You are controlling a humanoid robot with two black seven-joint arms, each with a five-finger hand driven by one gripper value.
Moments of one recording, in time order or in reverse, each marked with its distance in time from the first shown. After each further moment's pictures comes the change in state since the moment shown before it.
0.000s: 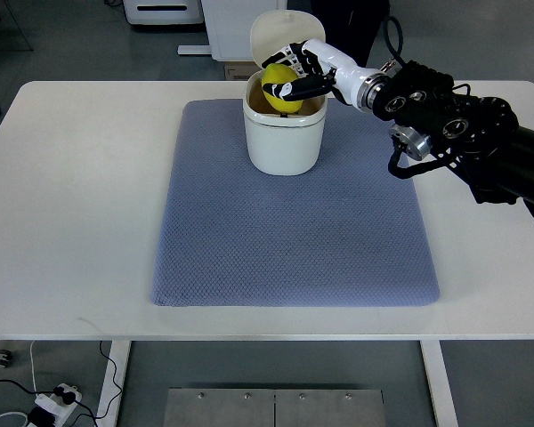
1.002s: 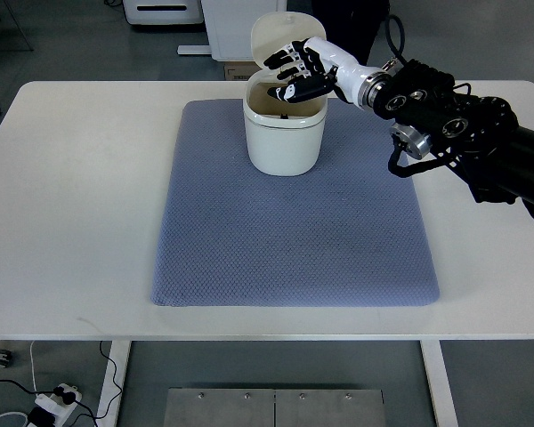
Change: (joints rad) left arm 0.000 0.000 0.000 0.000 0.000 0.000 0.000; right arm 0.002 0.001 0.006 -0.009 -0.004 0.001 -0.002
